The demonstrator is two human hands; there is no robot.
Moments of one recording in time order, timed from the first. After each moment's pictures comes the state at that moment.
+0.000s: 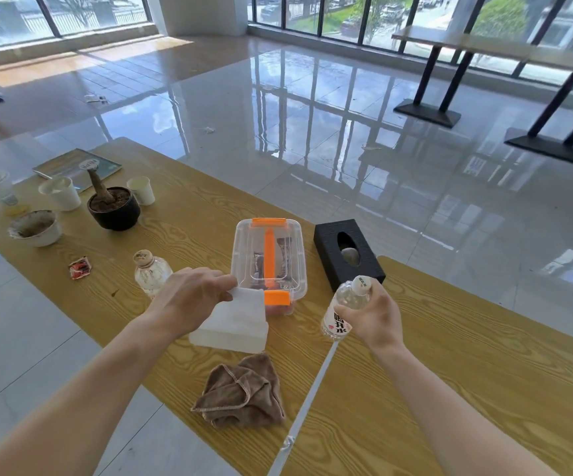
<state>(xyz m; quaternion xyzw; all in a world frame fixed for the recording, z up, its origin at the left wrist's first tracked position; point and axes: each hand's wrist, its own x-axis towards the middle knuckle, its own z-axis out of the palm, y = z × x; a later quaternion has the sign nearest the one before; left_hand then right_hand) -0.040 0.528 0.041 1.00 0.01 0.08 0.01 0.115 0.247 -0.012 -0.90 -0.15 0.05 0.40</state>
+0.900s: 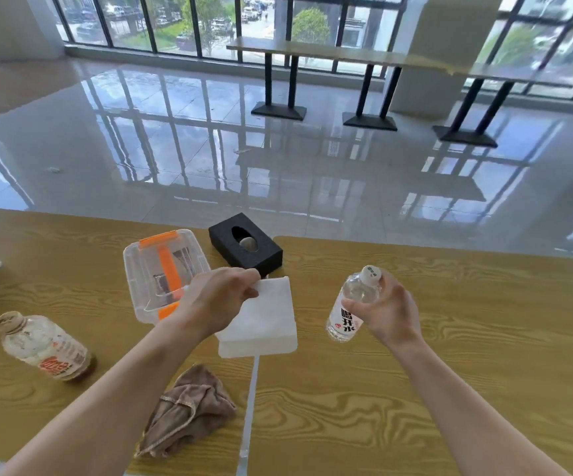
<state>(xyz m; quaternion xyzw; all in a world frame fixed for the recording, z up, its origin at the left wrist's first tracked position) 0.024 0.392 0.063 0.97 -0.17 0.08 0.14 0.031 0.101 0.041 -0.91 0.05 -0.07 0.40</state>
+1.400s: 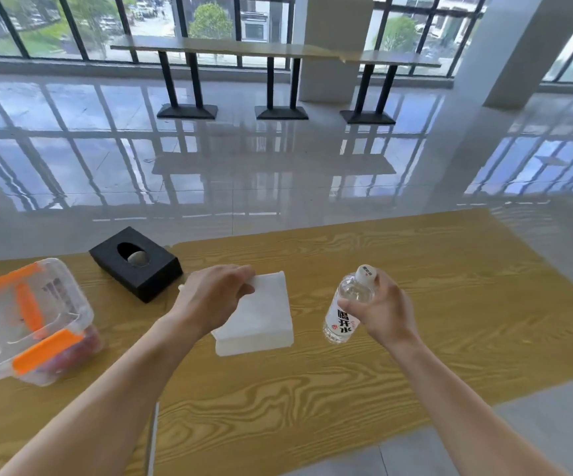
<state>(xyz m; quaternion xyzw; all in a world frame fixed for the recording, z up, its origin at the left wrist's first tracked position) 0.049 0.207 0.067 0.95 -0.27 0.07 0.14 -0.024 -0.076 0.044 -0.90 0.16 -0.11 0.39</state>
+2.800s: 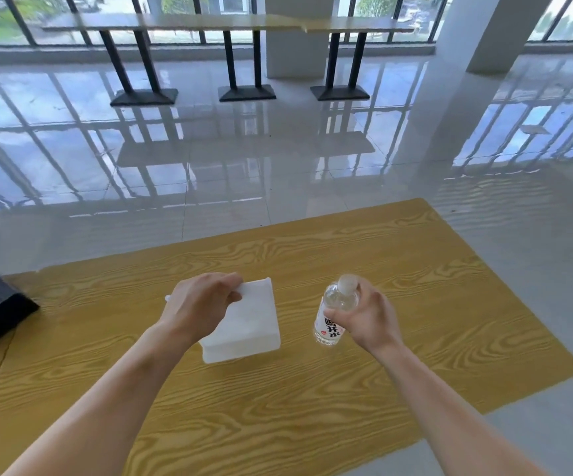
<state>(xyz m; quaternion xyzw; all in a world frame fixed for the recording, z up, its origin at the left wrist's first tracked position) 0.103 -0.095 0.035 0.96 -0.25 0.02 0.11 0.018 -0.371 0.002 -0.90 0.17 -0.06 0.41</state>
